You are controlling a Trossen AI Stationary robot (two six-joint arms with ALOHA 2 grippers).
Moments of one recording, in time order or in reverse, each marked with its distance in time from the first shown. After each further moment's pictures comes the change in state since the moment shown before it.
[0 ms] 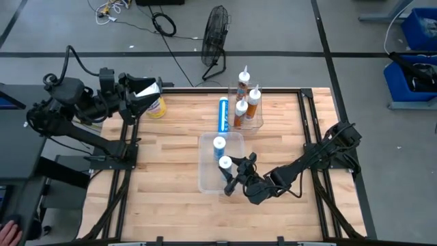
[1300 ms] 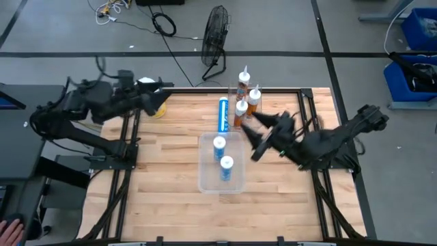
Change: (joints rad) left arm 0.128 0.076 0.000 -0.205 -0.055 -0.309; right arm -0.046 -0.445 0.268 -0.104 0.020 -0.410
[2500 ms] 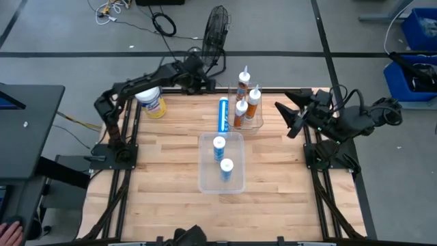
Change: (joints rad) left arm 0.729 0.795 0.000 0.048 0.877 -0.055; right arm -0.015 -0.329 0.000 -0.509 0.000 0.115
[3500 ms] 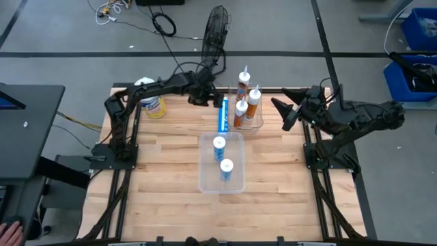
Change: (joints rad) left arm -0.110 0.096 0.000 0.003 -0.013 0.029; right arm -0.161 -0.008 0.000 -0.170 -0.136 0.148
